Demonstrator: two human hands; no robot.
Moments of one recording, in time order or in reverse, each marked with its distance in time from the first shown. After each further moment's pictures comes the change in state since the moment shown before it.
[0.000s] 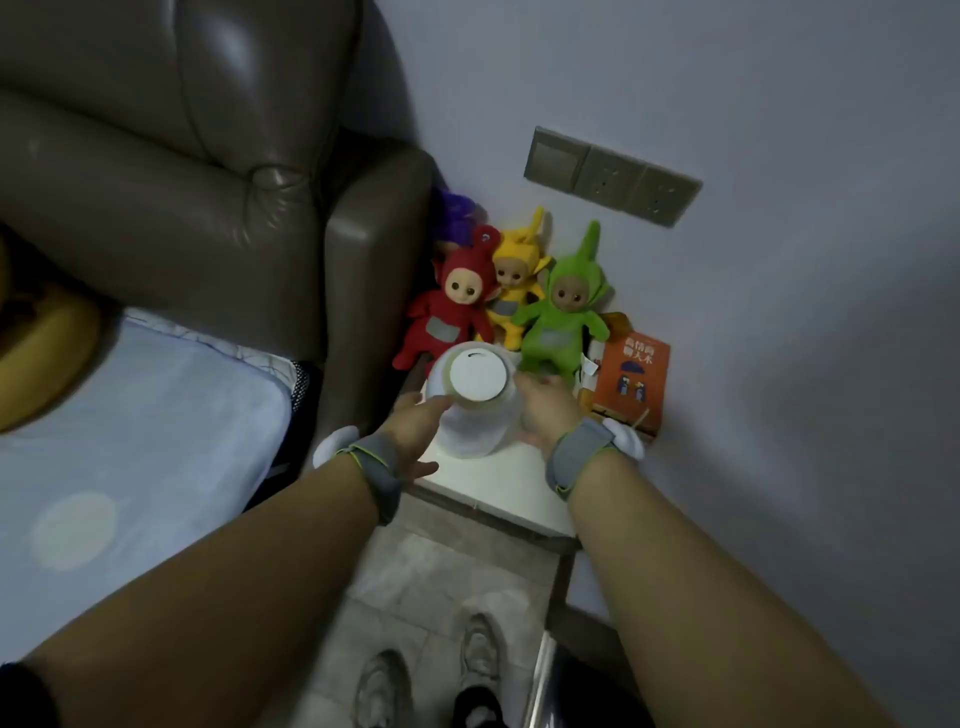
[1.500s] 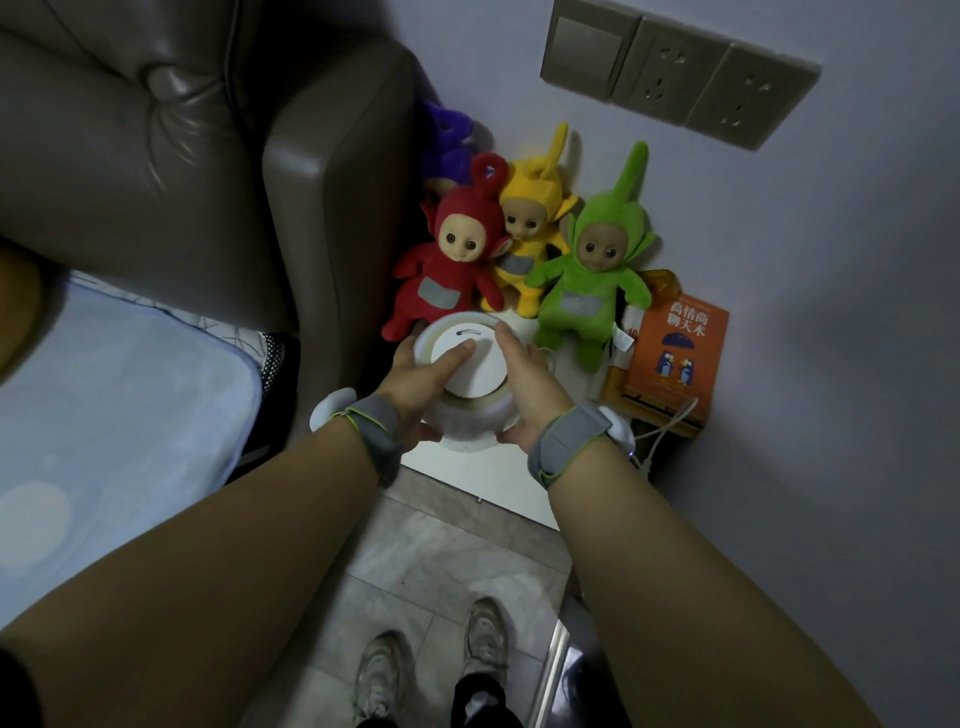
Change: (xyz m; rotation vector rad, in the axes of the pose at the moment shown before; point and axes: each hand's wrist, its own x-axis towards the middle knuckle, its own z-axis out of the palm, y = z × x) left_hand 0.114 0.016 0.032 -0.013 0.065 0.032; right_hand 0.096 0.012 0.023 0.189 -0.170 0.215
